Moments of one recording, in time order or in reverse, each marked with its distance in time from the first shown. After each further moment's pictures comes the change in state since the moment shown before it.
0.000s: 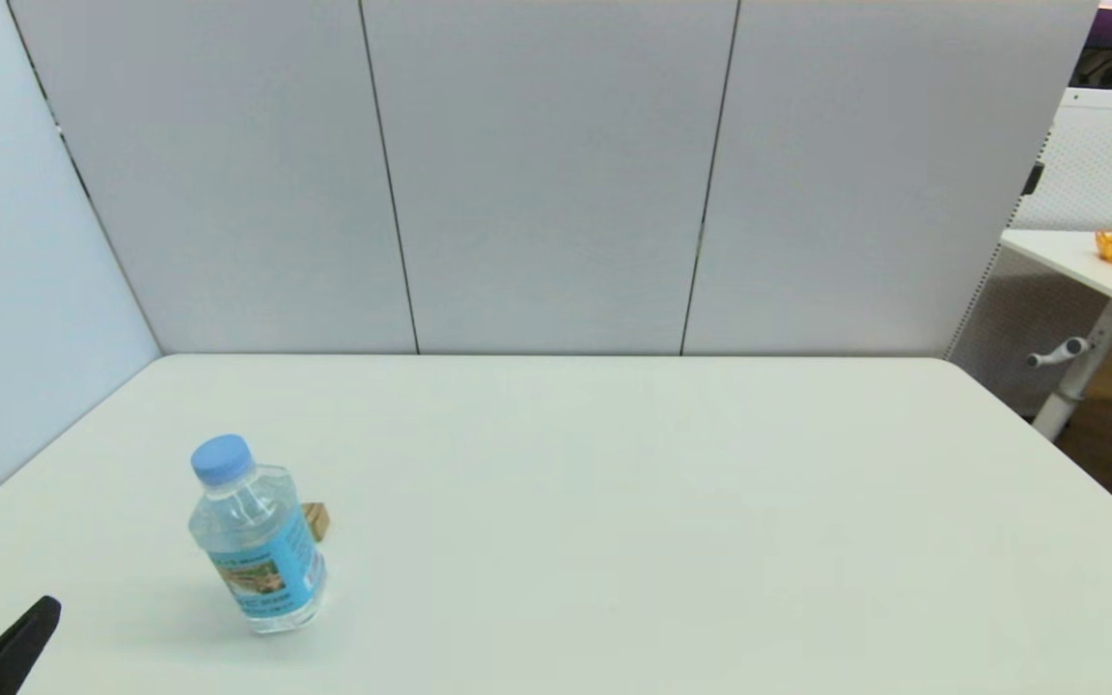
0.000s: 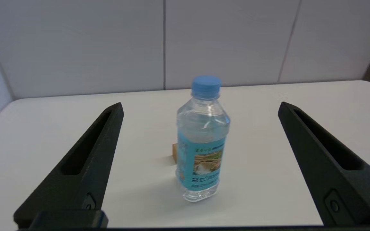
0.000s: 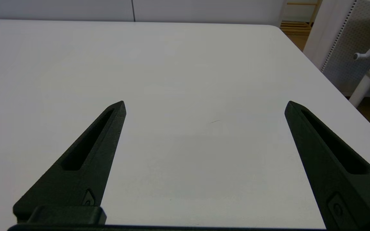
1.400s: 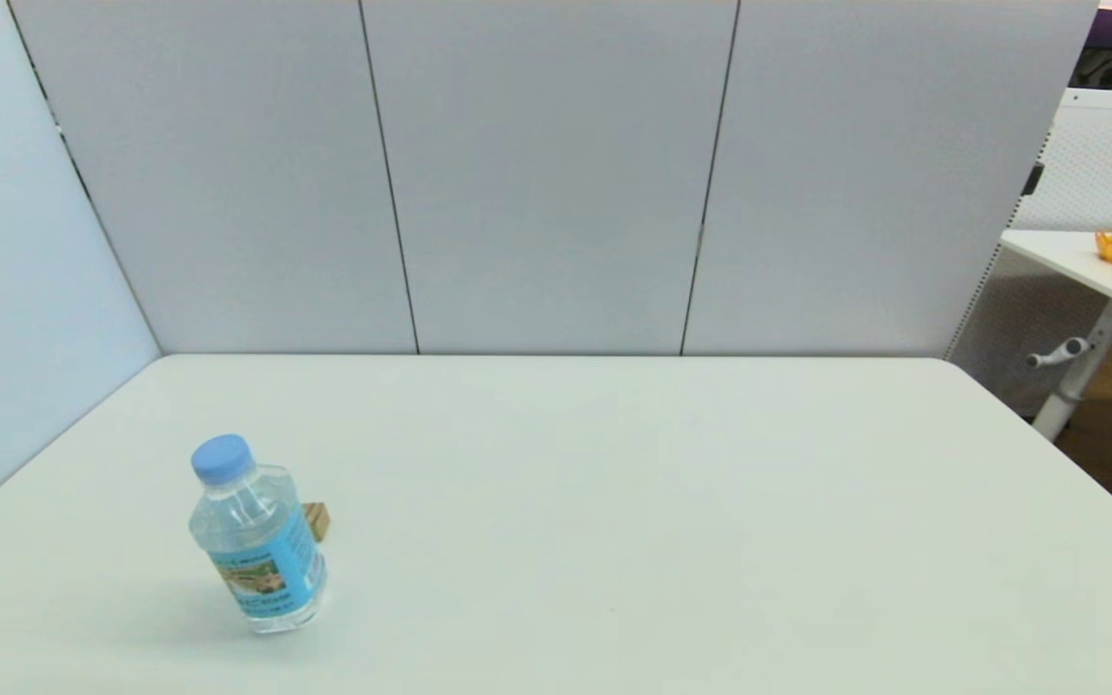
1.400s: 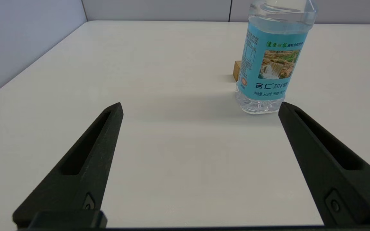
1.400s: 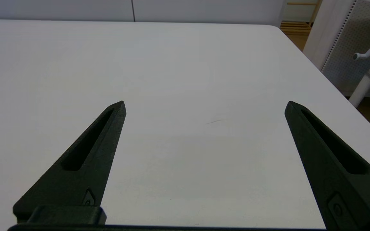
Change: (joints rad) left arm 0.099 -0.434 0.000 0.628 0.158 0.069; right arm 0.000 0.000 0.000 0.000 0.000 0.000
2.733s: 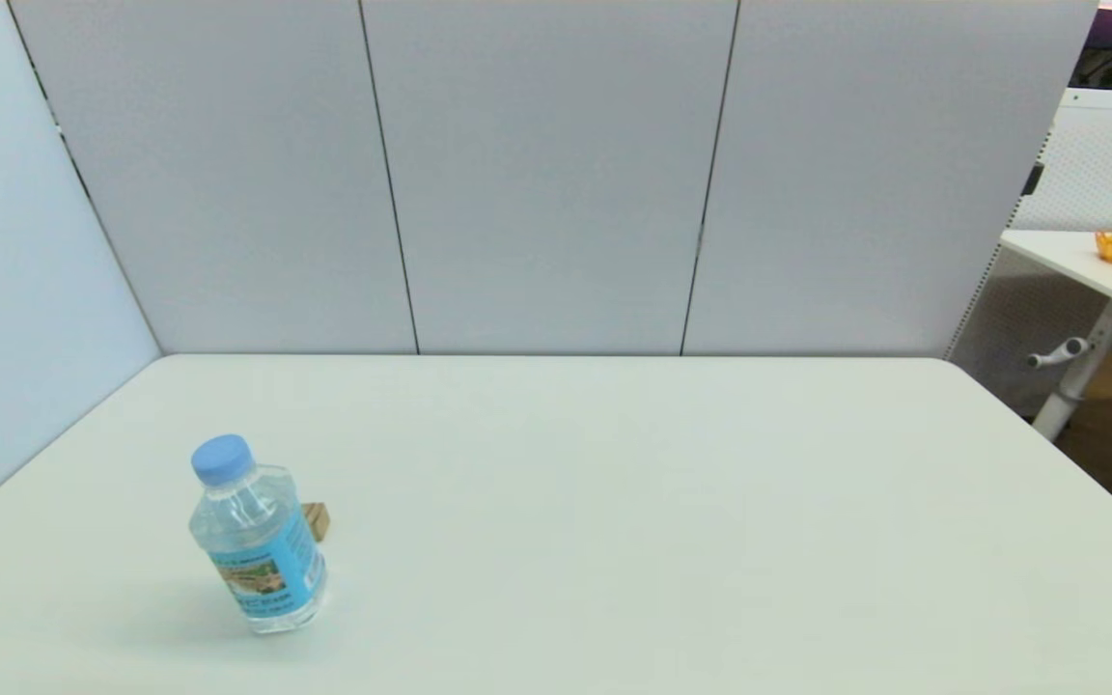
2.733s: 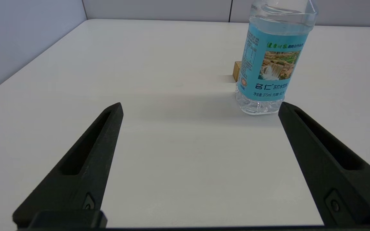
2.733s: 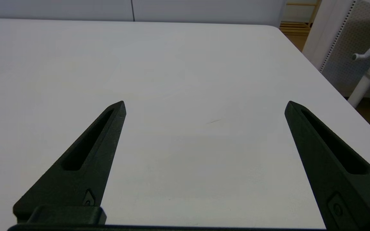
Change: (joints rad) left arm 0.000 -0.002 0.000 0.001 0.003 -0.013; right arm 0.000 0.000 0.000 0.000 -0.001 -0.004
